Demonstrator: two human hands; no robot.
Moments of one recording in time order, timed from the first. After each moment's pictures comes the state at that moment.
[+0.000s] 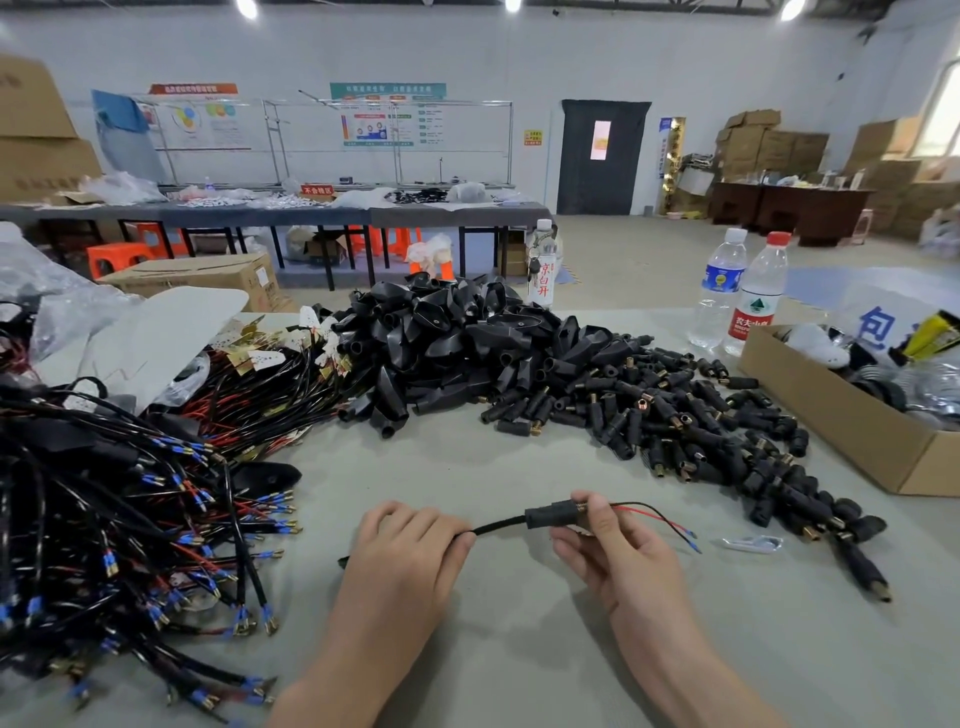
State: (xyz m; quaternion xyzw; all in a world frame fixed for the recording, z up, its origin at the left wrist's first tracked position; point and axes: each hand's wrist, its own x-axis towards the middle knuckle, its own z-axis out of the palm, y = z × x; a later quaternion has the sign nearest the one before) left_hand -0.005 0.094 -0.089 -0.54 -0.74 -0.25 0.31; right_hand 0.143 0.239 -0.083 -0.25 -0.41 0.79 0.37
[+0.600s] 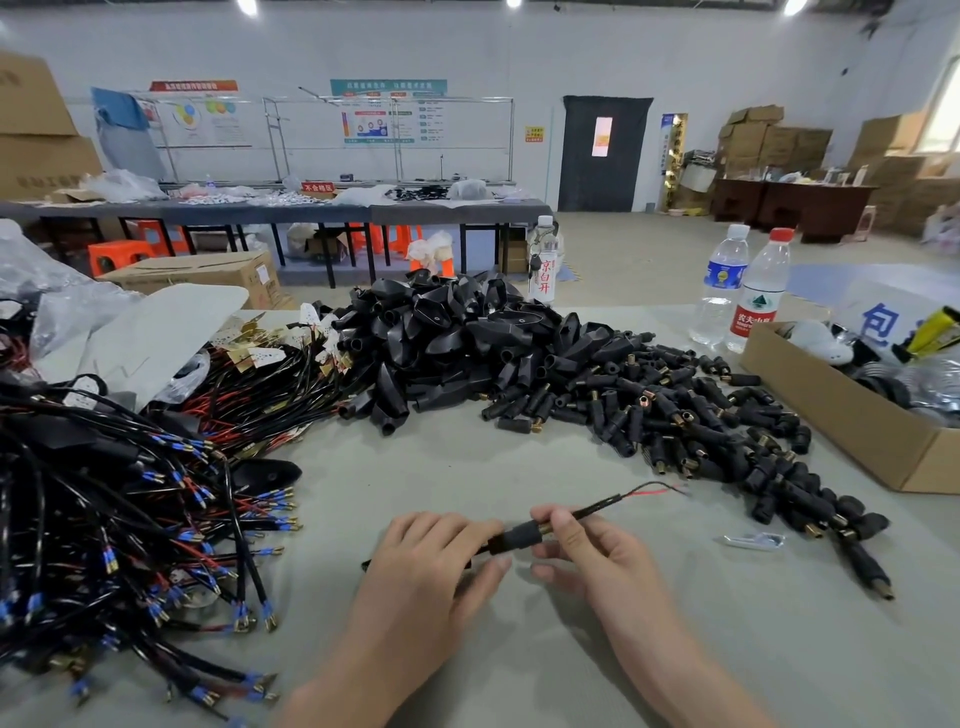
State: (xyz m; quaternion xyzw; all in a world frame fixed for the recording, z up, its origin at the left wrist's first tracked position) left_hand 0.007 0.097 -0.091 -0.58 -0.74 -0.28 0.21; right_hand 0.139 0.228 -0.082 -0.24 -0.54 0.74 0.32
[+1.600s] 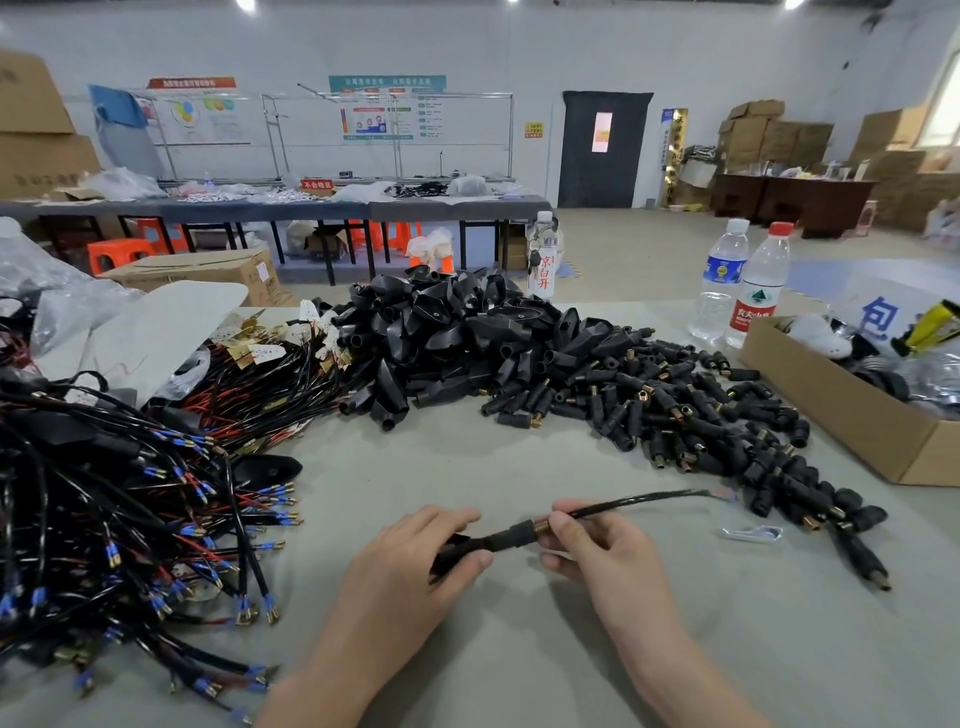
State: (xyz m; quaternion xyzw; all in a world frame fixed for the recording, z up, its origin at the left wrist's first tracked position) left_hand 0.001 0.085 -0.087 -0.51 -0.79 -0.33 0.07; right_hand 0.139 0.228 -0.083 -0.29 -0.54 0.71 0.36
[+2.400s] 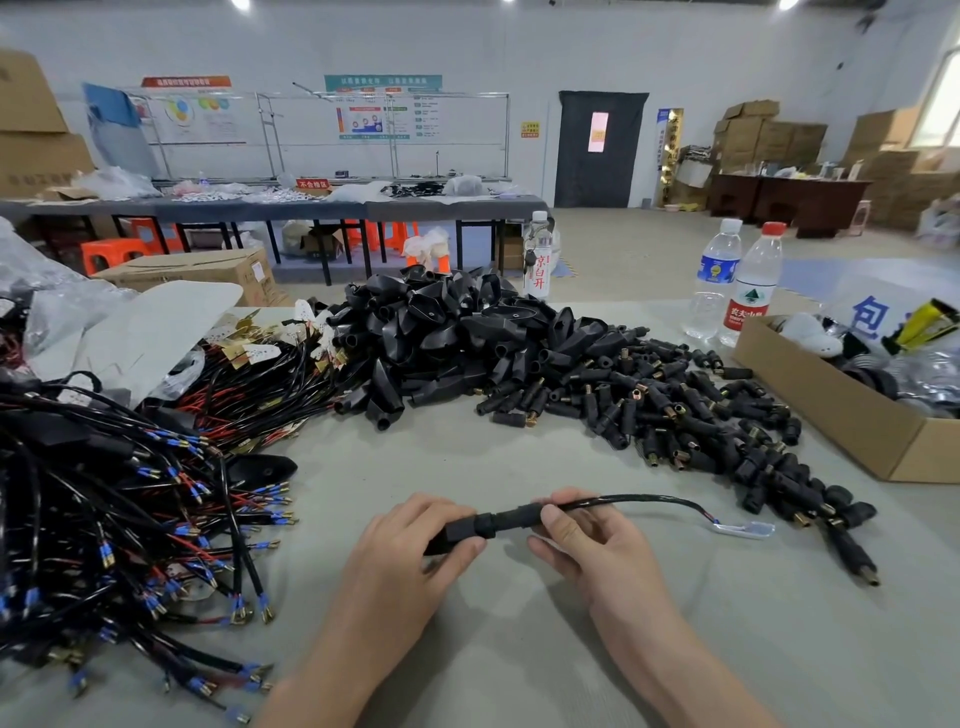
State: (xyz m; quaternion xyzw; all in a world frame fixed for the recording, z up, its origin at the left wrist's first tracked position) left_hand 0.000 0.090 -0.088 -0.52 -0.75 -0.40 0.11; right_hand 0.143 0.230 -0.081 -0.22 -0.46 0.79 0.34
